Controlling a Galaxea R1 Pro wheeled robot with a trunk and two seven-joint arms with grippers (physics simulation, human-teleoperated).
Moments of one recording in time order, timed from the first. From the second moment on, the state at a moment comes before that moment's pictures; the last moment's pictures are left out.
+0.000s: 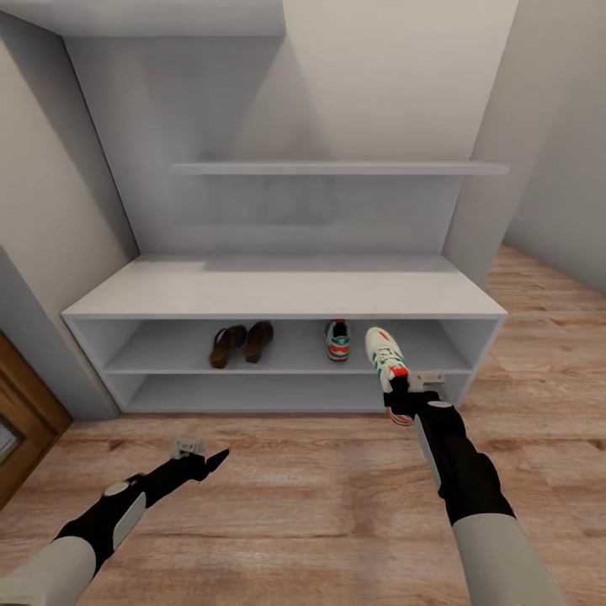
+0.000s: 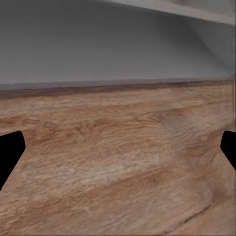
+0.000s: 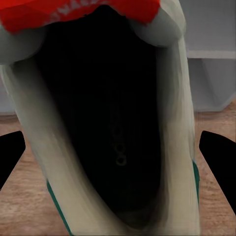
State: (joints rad) left arm -0.66 0.20 -0.07 -0.36 0.25 -0.15 -0.69; right arm -0.63 0.06 -0.09 -1.13 0.17 0.64 -0.01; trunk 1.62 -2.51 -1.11
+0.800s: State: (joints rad) left arm -0.66 0.20 -0.07 -0.36 0.25 -0.18 -0.71; right arm -0.64 0.05 -0.10 -1.09 0.17 0.59 -0.01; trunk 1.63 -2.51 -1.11
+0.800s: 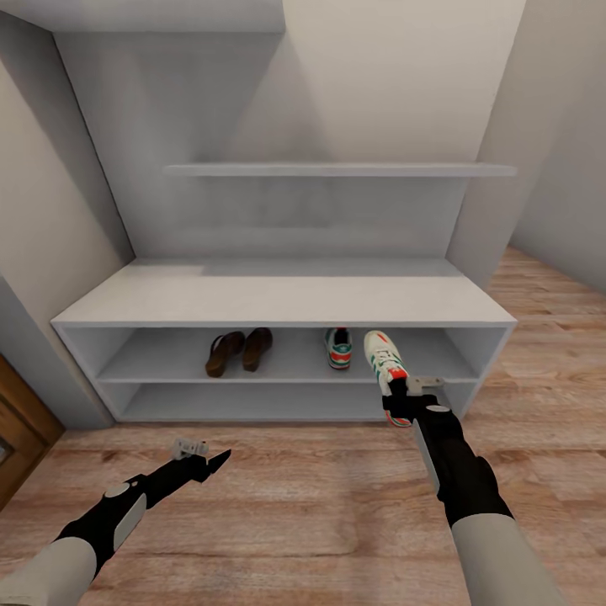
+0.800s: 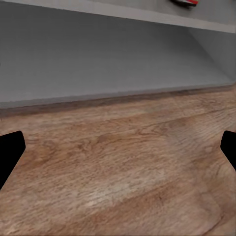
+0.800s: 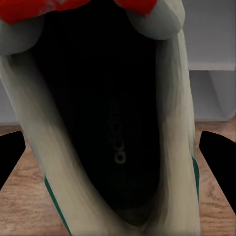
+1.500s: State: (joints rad) left arm -0.66 0.19 -0.07 -0.36 0.25 -0.18 -0.71; right arm -0.63 0.05 -0.10 -1.09 0.17 0.59 -0.01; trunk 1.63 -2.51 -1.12
